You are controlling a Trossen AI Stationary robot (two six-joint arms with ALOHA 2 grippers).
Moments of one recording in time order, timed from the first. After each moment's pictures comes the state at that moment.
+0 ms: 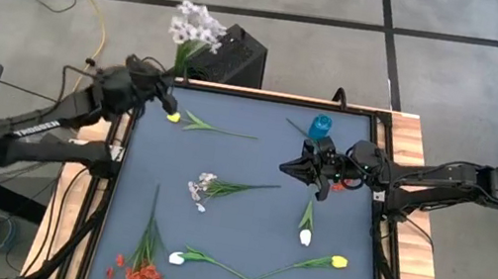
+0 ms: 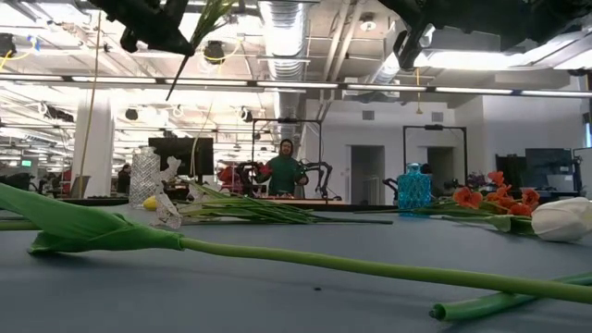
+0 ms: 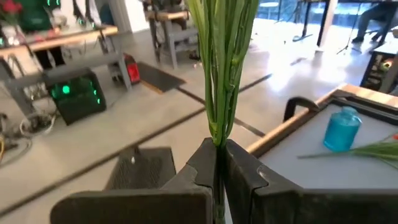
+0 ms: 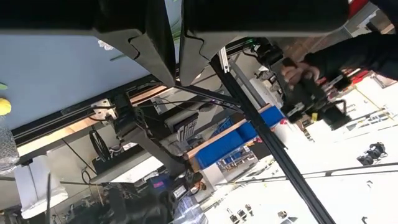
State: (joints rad) left arm 0.54 0.74 0.78 -0.20 -0.41 0.01; right arm -0.07 1.07 0.56 0.62 -0.26 0.57
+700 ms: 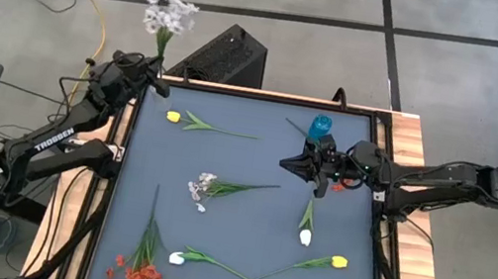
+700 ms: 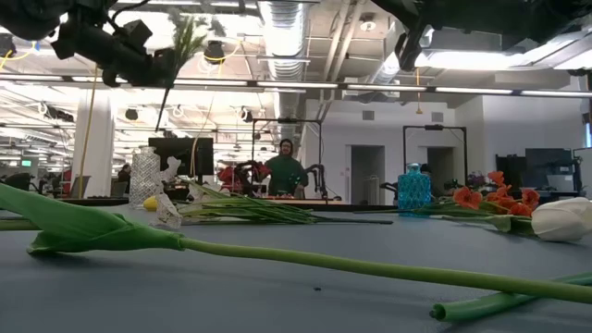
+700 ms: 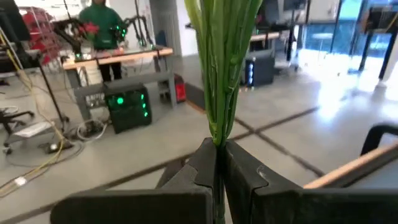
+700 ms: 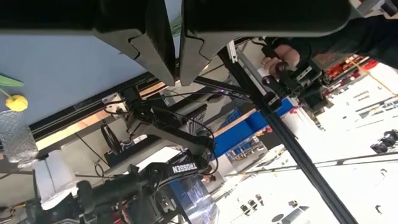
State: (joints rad) left arm 0.97 0.70 0.48 0.22 -0.19 0.07; right arm -0.07 1.07 0.56 0.63 -0.19 0.58
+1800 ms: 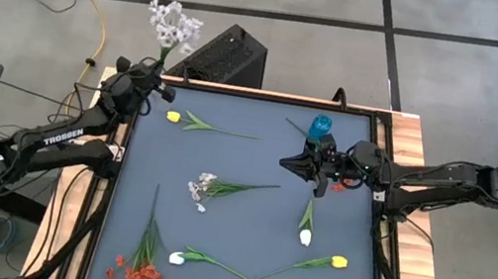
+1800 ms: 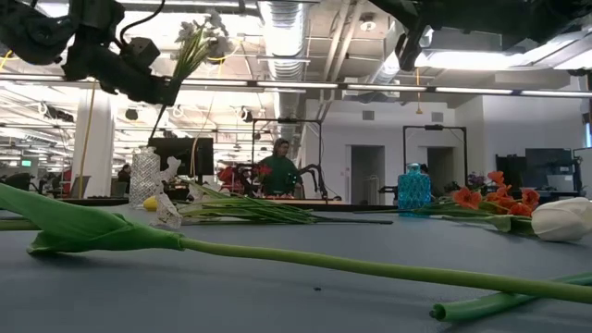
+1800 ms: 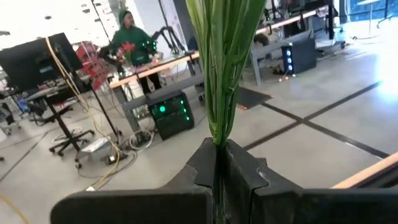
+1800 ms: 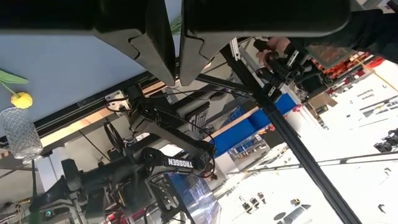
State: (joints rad) left arm 0.87 0.80 0.35 0.46 -0.42 0.28; right arm -0.07 1.07 0.56 0.63 -0.18 0.58
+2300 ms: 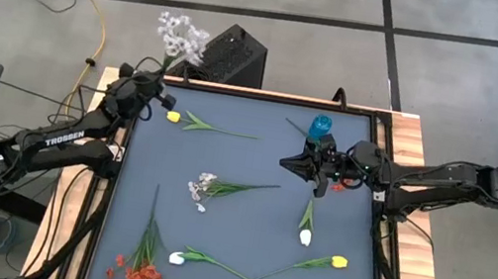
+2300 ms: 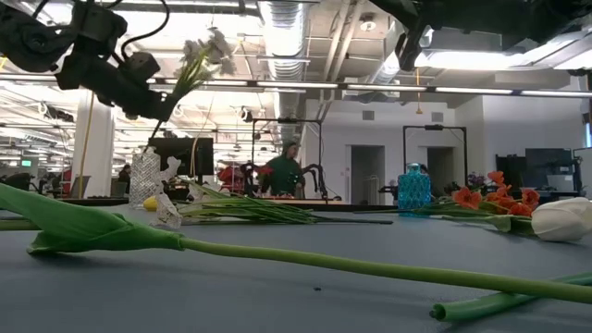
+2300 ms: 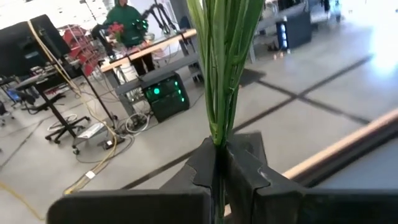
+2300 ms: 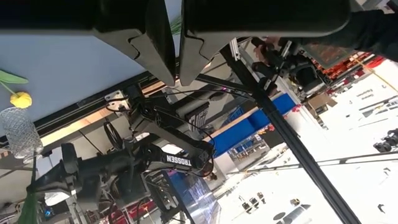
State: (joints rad) left arm 0.87 0.80 0.30 0.41 -0.41 0.29; right arm -0.07 1.07 0.56 0.63 -0.18 0.58
